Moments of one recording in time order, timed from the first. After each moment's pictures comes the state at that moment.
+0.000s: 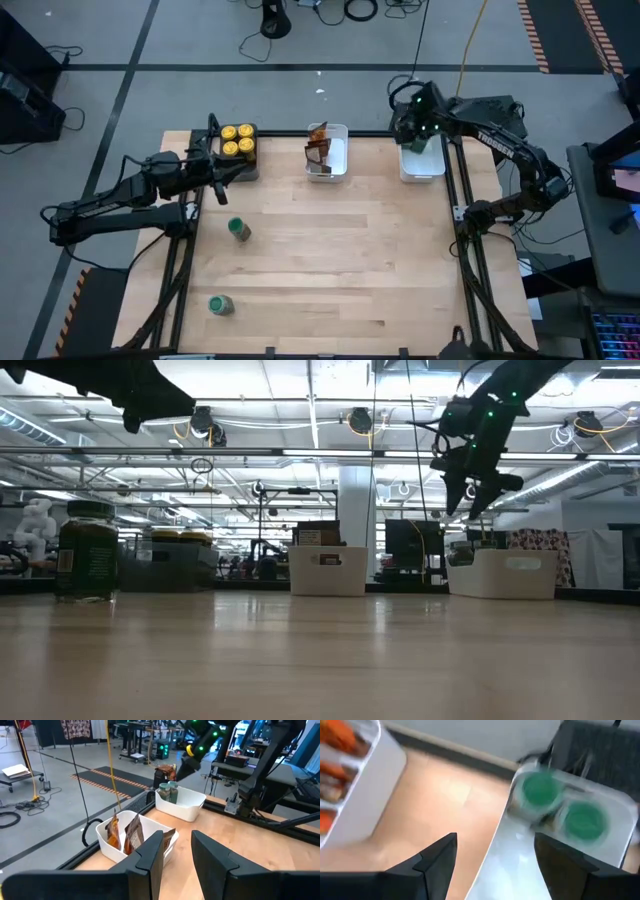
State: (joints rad) left arm 0.31 0.46 0.56 -0.23 -0.10 -0.14; right arm -0.92 1.37 1.14 -0.81 0.04 0.32
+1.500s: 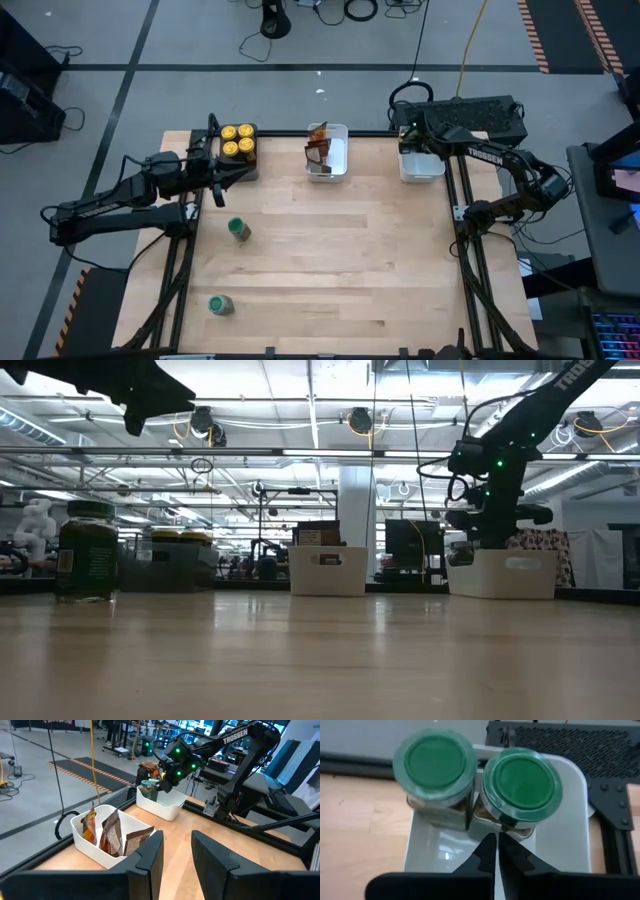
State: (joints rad) left arm 0.31 0.46 0.56 -0.23 -0.02 -0.26; right arm -0.92 1.38 0.79 -0.48 0.38 0.50
